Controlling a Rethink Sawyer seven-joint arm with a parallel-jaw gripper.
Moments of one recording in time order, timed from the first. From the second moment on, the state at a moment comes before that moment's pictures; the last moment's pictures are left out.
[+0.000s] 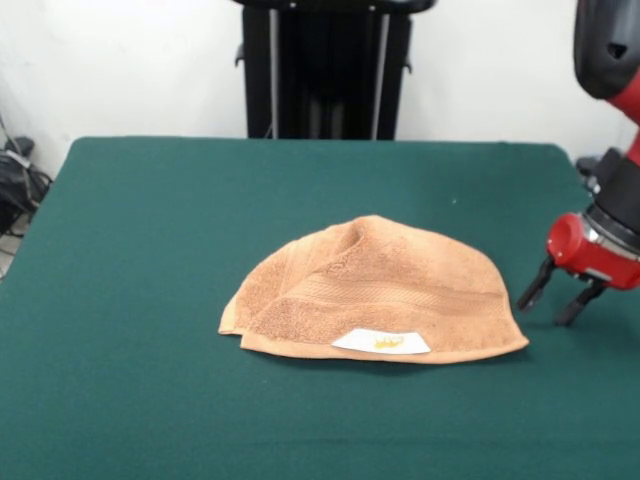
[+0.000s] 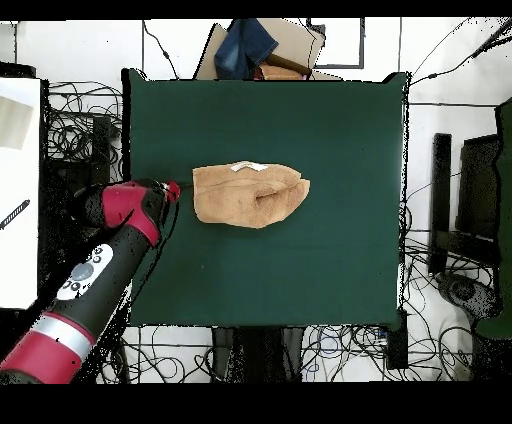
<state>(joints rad) 0.64 0.06 -0.74 1.20 0.64 0.51 1.70</state>
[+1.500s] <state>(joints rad) 0.65 0.09 -0.78 1.17 0.65 0.51 1.74</state>
